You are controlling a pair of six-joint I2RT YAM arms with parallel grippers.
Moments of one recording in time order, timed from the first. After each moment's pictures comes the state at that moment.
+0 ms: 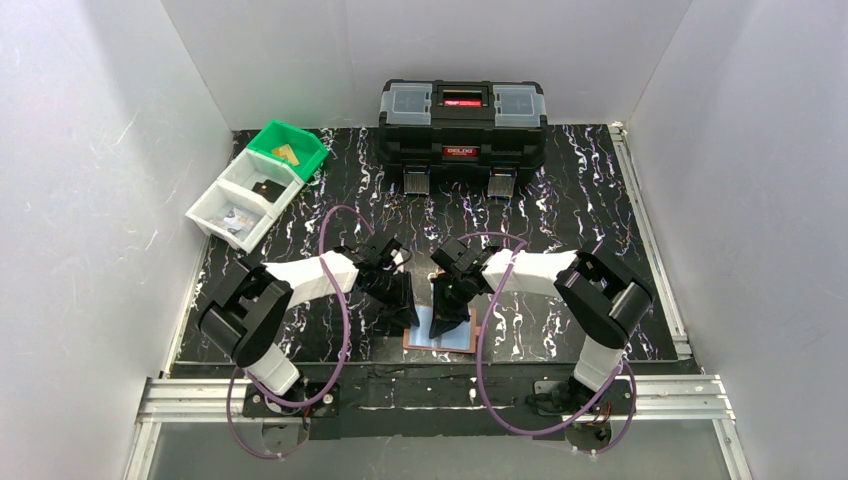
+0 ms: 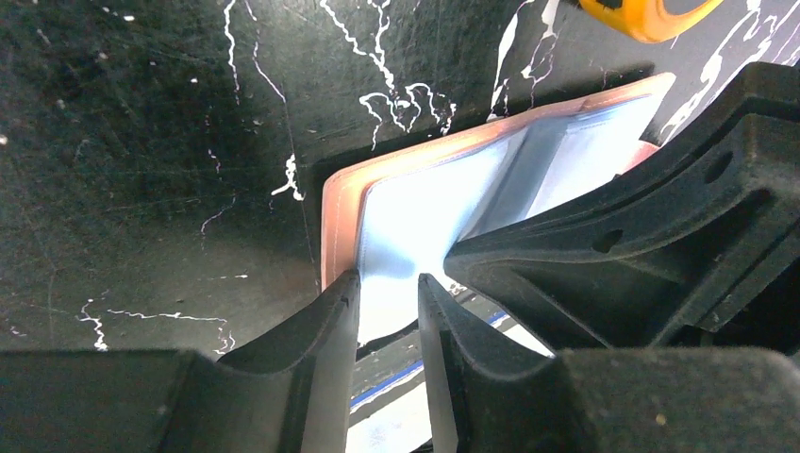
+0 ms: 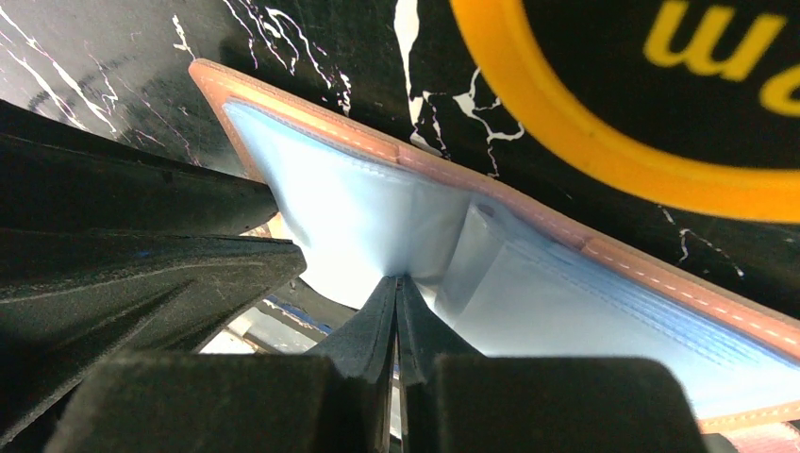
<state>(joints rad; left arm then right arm) -0.67 1.59 0.80 -0.45 0.44 -0.76 0.90 1.76 0.95 -0.42 -0.42 0.92</state>
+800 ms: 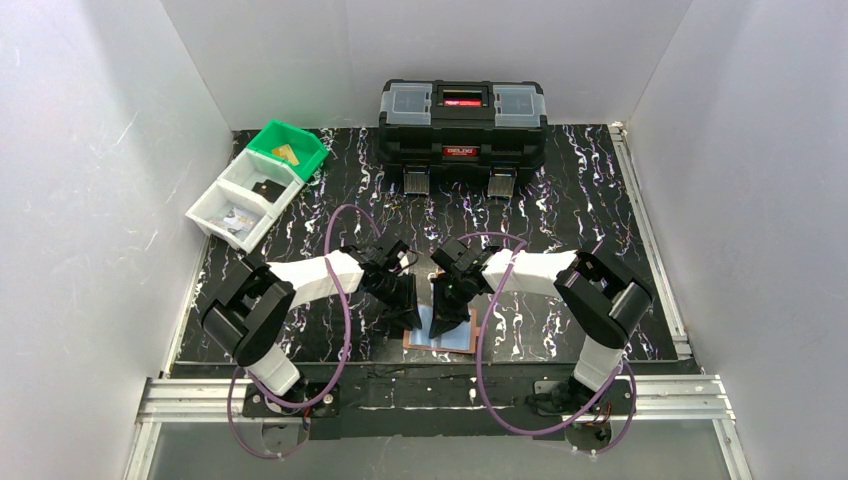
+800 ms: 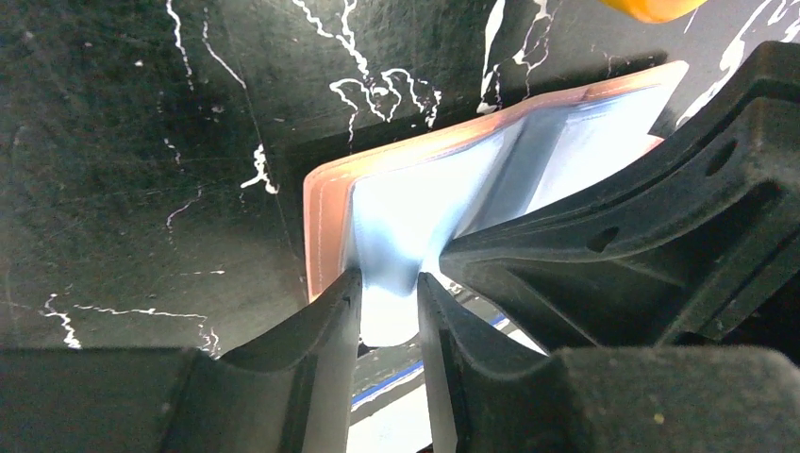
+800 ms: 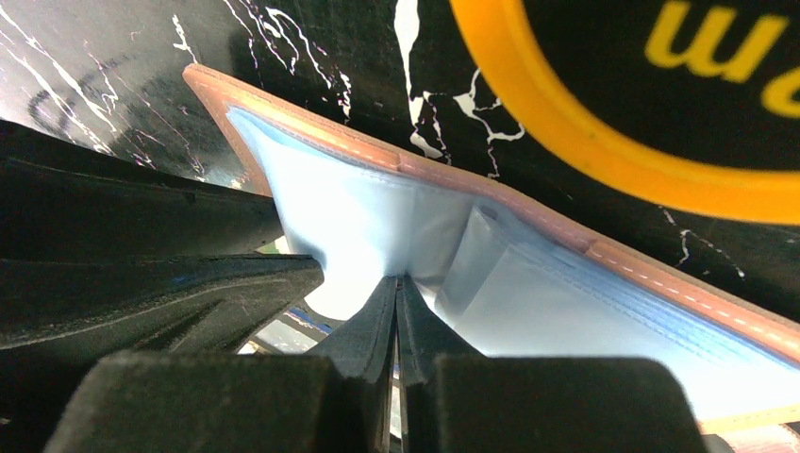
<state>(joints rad) -0.71 1.61 0.83 -0.48 0.40 -0.77 0.90 1.76 0.95 -0.42 -0.42 0.92</state>
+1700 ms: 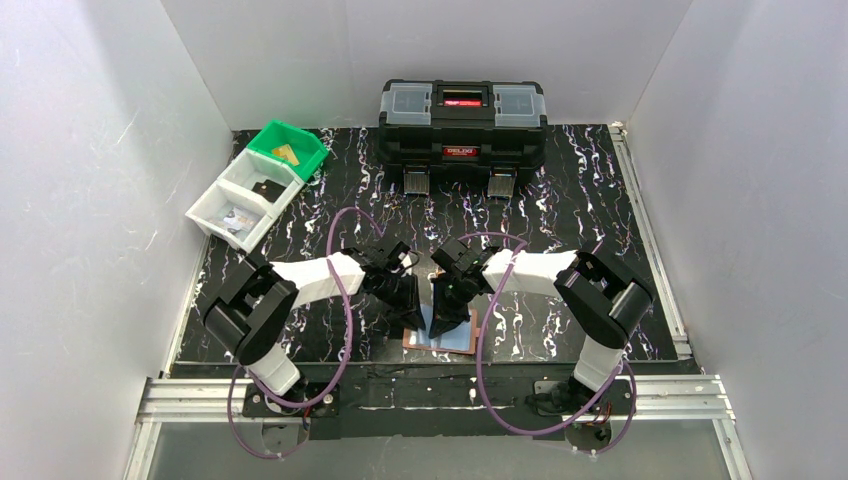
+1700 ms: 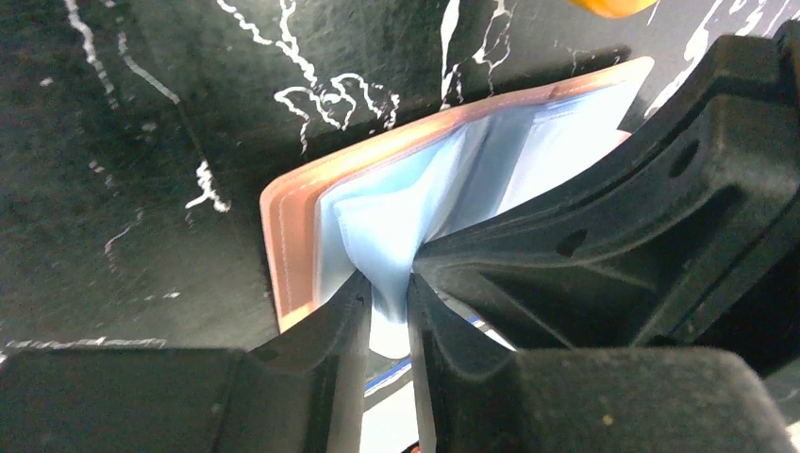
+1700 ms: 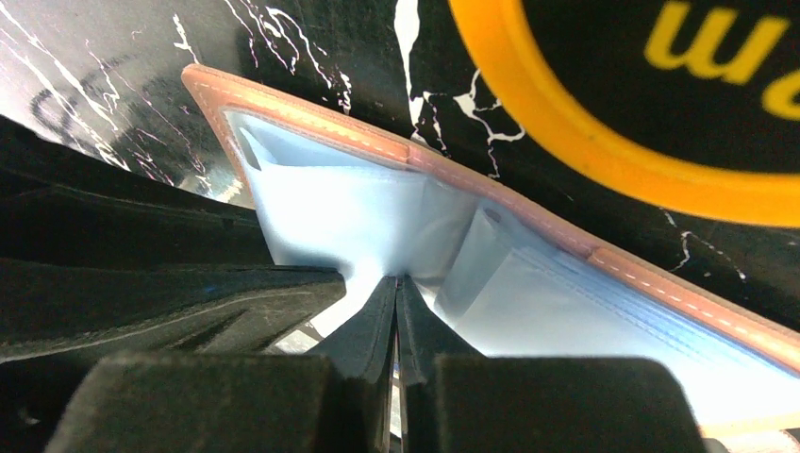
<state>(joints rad) -0.72 1.63 0.81 -0.40 0.47 -0.79 0.90 1.76 0.94 -0.42 -0.42 0.92</state>
